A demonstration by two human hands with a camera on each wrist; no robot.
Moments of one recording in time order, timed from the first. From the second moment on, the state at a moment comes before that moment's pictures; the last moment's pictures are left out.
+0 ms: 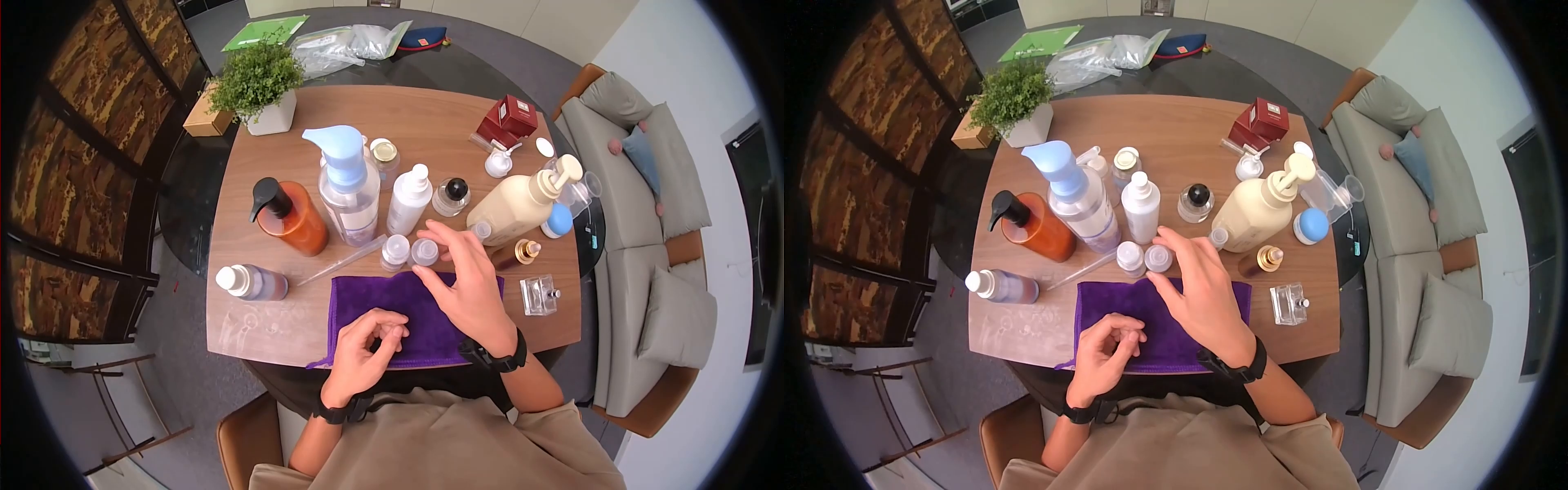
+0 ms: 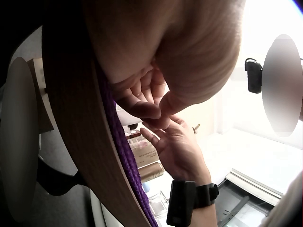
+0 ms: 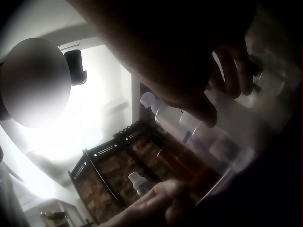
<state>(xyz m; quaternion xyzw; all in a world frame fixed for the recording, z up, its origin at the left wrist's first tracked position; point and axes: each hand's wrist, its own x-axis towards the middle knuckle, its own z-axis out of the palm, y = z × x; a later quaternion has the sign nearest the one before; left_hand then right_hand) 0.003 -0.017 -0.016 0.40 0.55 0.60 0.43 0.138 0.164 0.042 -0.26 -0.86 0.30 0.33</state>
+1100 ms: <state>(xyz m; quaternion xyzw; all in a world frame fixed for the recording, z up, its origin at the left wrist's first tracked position) 0.003 -0.017 -0.023 0.42 0.55 0.60 0.41 0.192 0.169 0.082 -0.34 -0.85 0.21 0.34</state>
